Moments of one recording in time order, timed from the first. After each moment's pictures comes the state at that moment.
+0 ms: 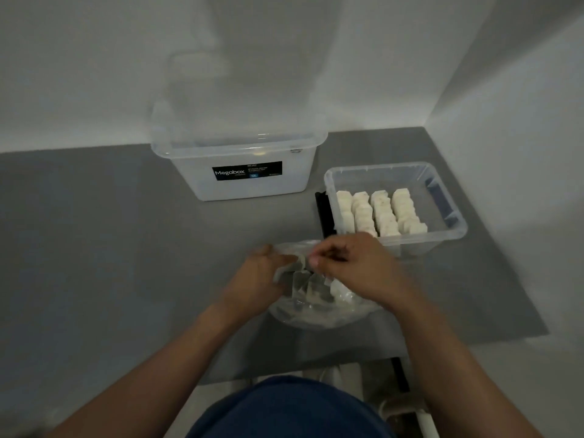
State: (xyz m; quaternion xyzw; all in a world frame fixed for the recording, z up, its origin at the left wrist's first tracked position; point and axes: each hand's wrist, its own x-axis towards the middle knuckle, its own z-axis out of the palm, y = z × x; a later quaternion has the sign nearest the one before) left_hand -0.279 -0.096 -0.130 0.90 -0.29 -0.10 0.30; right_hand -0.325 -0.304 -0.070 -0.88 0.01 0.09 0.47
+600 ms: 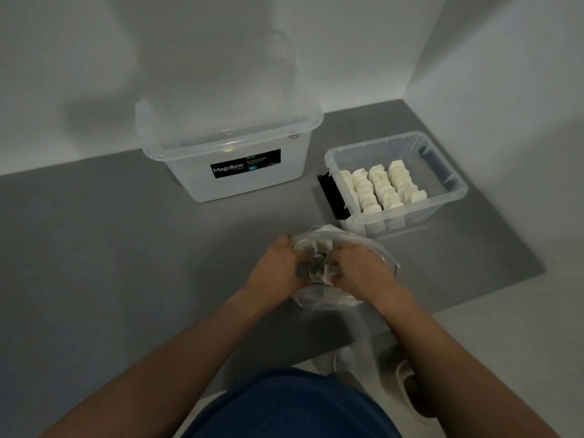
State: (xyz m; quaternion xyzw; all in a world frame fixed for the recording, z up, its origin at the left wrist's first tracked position) left_hand -0.250 -0.089 -0.187 0.90 -0.38 -0.14 0.19; right_hand -0.331 -0.268 -0.160 -0.99 0.05 0.11 0.12
